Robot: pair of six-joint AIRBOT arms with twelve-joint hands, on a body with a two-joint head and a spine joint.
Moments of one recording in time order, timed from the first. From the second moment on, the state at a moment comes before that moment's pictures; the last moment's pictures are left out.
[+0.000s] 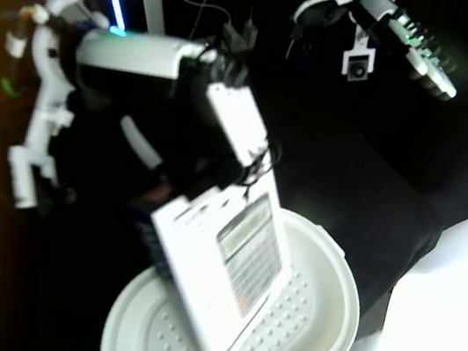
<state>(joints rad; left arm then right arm) 0.75 -0.96 1.11 -0.23 -1.21 0.97 -0.26 -1.01 1.11 0.05 0.61 -1.81</state>
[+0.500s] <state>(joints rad) 0.81 -0.97 1.11 -0.28 -1.26 0.93 -0.29 -1.05 1.17 0.15 0.57 -1.83</state>
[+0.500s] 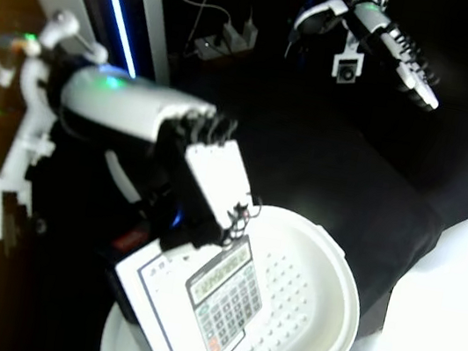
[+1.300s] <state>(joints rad) 0.82 -0.98 1.11 -0.29 -1.26 0.93 -0.30 -1.04 1.15 0.08 0.58 -1.69</state>
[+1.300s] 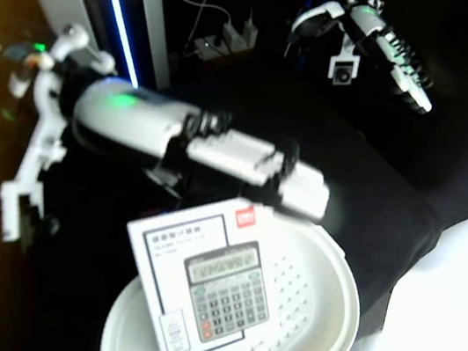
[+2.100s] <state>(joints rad) 0.83 -0.98 1.10 -0.29 -1.30 0.90 -0.41 -1.03 1.36 -0.29 0.99 -0.39</state>
